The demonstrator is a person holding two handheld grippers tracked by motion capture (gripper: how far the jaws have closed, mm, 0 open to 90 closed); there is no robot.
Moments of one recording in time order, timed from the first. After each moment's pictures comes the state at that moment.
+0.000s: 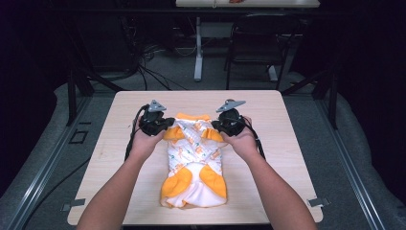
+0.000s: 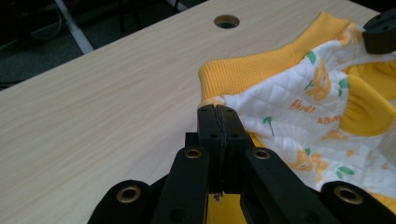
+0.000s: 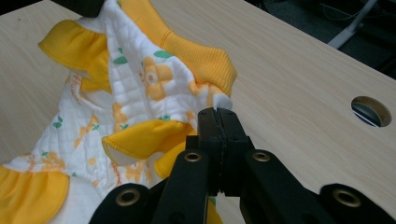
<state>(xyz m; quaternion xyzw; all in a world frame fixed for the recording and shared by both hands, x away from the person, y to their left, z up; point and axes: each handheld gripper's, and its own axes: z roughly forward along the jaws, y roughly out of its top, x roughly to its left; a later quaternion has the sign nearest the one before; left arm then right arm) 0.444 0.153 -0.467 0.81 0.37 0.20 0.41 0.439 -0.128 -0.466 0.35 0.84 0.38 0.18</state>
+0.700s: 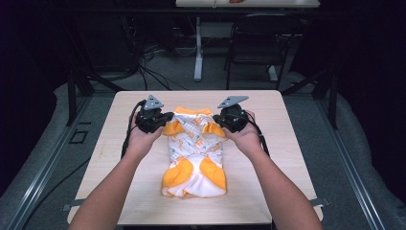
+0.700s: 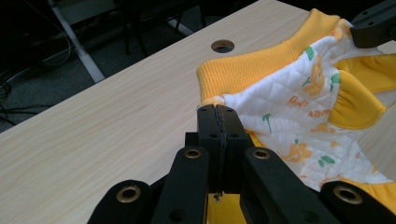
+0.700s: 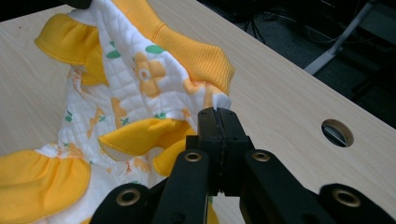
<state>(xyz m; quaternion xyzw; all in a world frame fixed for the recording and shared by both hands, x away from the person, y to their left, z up) 0.432 0.154 -0.443 0.81 0.35 0.22 0.42 0.432 -0.131 -0.440 0.33 0.84 0.39 0.21</state>
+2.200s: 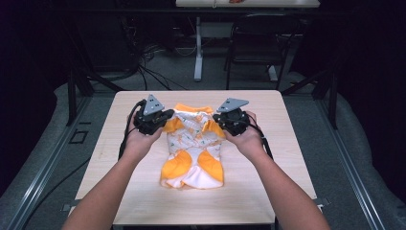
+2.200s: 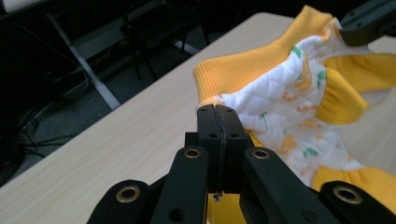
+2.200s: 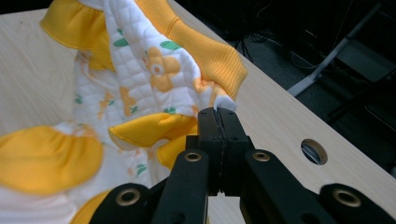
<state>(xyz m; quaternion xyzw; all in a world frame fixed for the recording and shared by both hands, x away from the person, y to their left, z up) 0.411 0.149 -0.432 0.81 0.29 0.28 0.42 0.411 -0.130 -0.431 0.28 0.84 0.39 0.26</state>
